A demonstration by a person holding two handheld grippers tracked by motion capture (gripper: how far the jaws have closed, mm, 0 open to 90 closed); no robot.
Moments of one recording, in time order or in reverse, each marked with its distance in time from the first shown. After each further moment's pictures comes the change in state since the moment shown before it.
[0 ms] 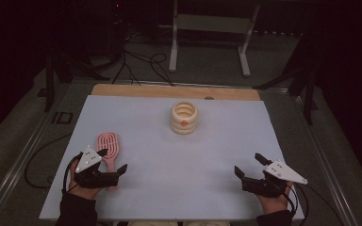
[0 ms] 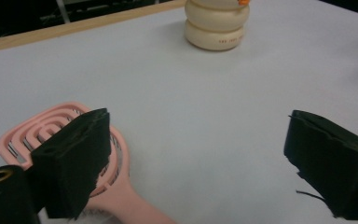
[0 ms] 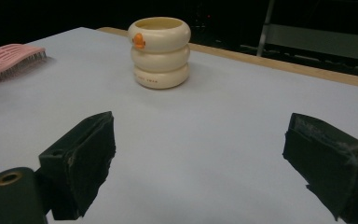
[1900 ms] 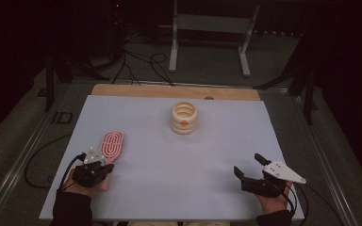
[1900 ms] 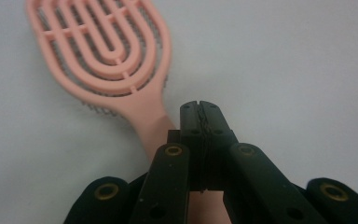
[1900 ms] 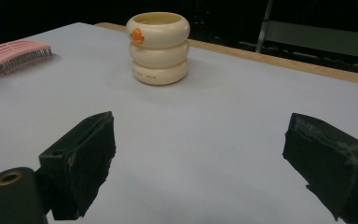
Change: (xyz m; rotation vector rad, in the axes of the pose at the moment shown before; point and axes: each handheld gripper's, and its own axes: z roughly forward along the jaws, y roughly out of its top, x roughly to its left) left arm 0.022 -0.017 0.013 0.332 0.044 -0.061; right arm 0.001 -0.001 0.002 0.015 -0.005 -0.006
